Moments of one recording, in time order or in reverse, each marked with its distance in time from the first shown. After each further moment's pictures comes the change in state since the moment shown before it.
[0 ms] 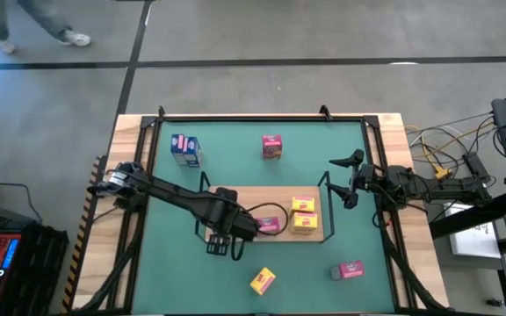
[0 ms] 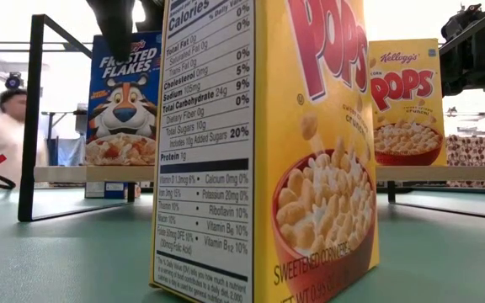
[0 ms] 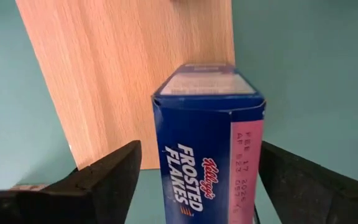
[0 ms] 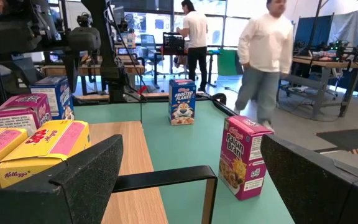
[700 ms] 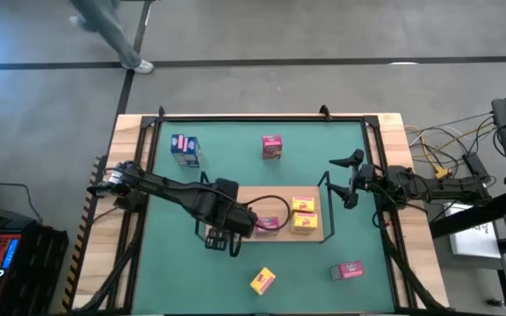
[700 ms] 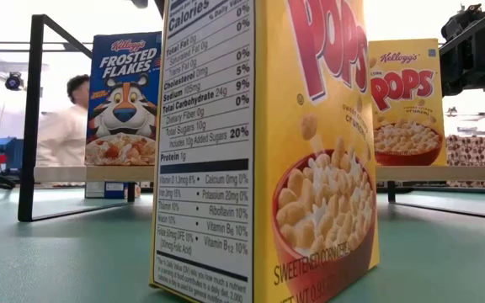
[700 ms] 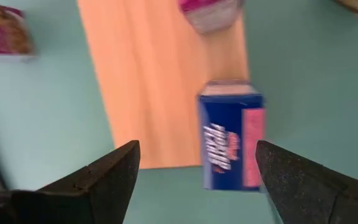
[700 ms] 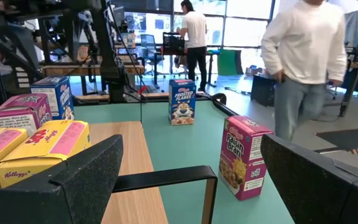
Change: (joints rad) left arm 0.000 -0.003 0.201 -0.126 -0.099 0.048; right arm 0.000 0.000 0.000 0.000 0.000 0.000
